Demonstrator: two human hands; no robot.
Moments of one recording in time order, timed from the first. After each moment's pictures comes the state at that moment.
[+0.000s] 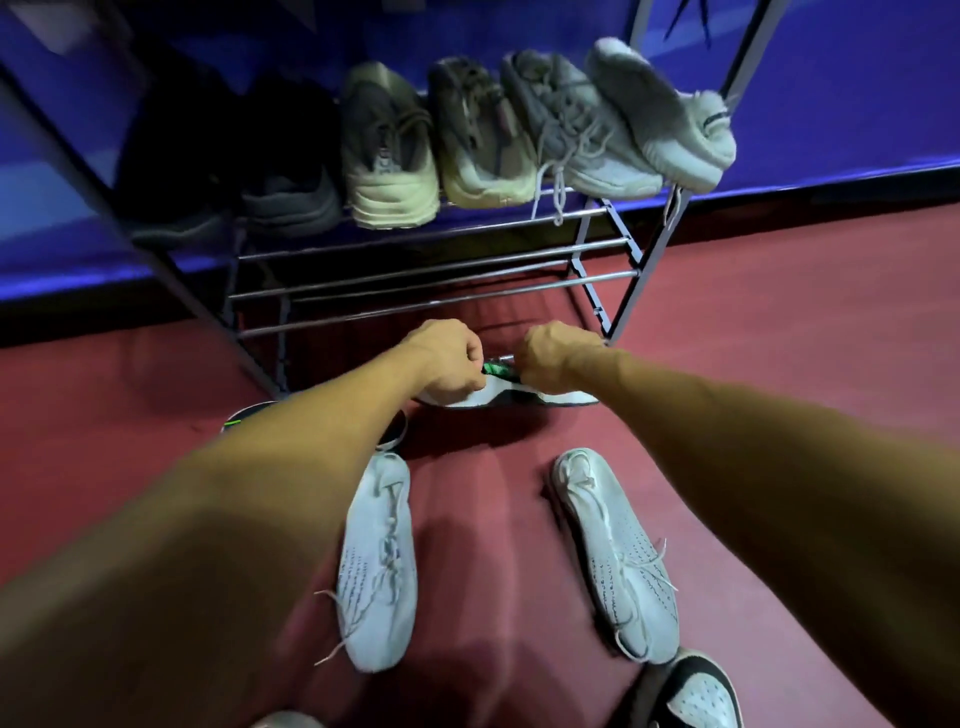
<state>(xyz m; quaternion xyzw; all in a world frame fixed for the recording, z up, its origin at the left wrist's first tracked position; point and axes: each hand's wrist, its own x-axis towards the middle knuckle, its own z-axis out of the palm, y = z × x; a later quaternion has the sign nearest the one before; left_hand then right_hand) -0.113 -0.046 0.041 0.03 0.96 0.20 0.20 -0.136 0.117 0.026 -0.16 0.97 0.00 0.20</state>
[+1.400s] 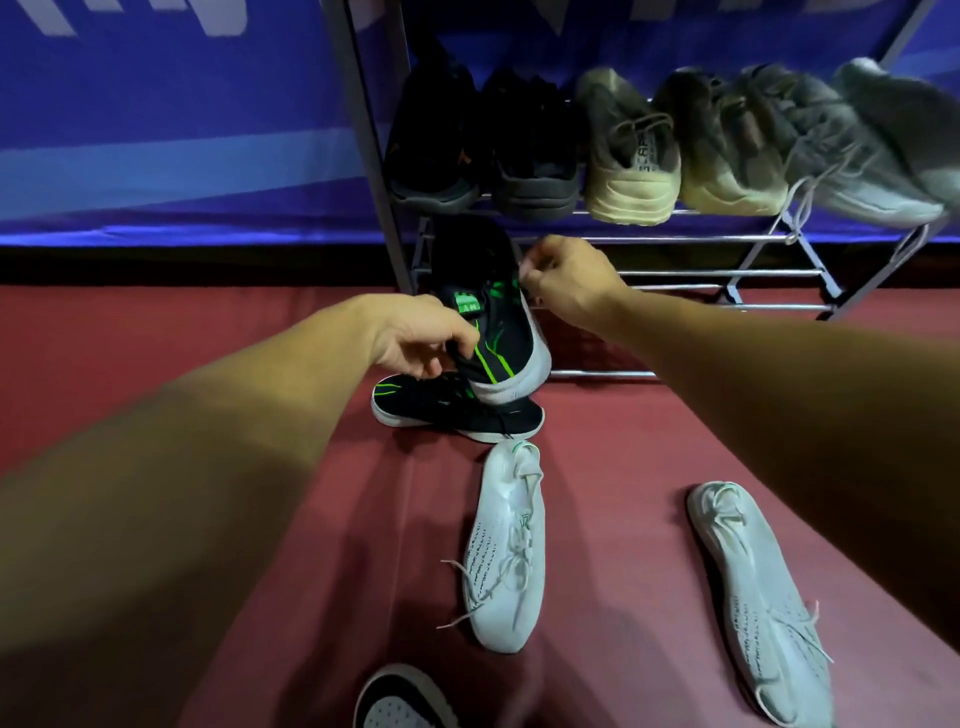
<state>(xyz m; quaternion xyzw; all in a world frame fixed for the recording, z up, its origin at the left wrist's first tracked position) -0.060 -0.238 0.078 -0.26 0.76 0.54 0.26 -0.135 -0.066 0.083 -0.18 0.92 -0.35 0.07</state>
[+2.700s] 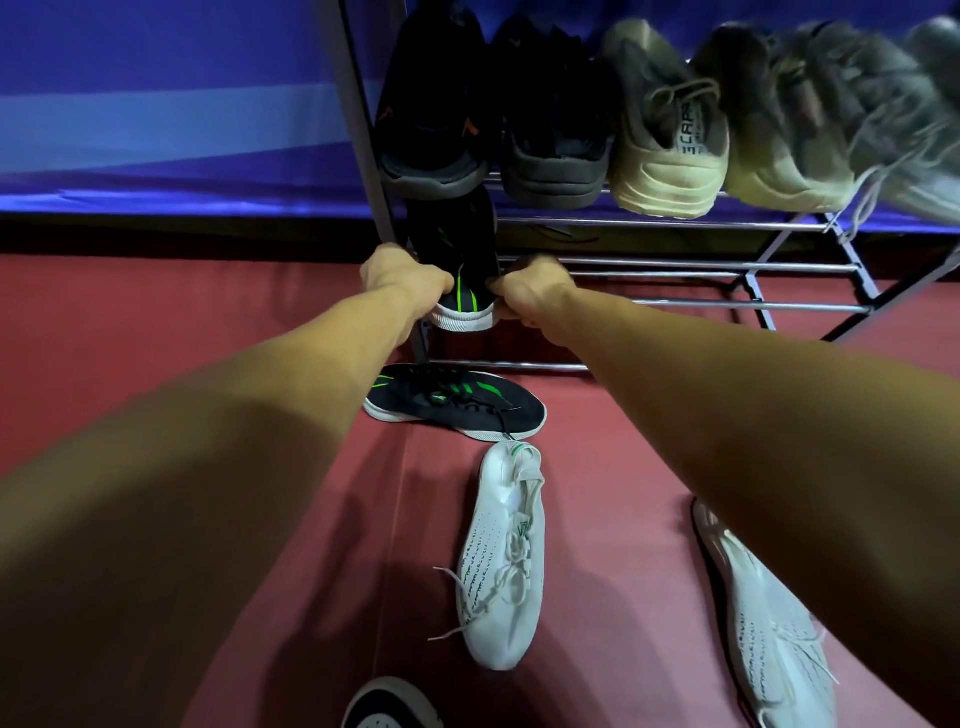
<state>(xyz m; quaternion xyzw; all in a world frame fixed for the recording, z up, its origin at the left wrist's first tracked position) -0.109 -0.259 0.046 -0.39 0.80 0.44 -0.08 -0.170 -0.127 0.029 0.01 0.87 -0.43 0.23</state>
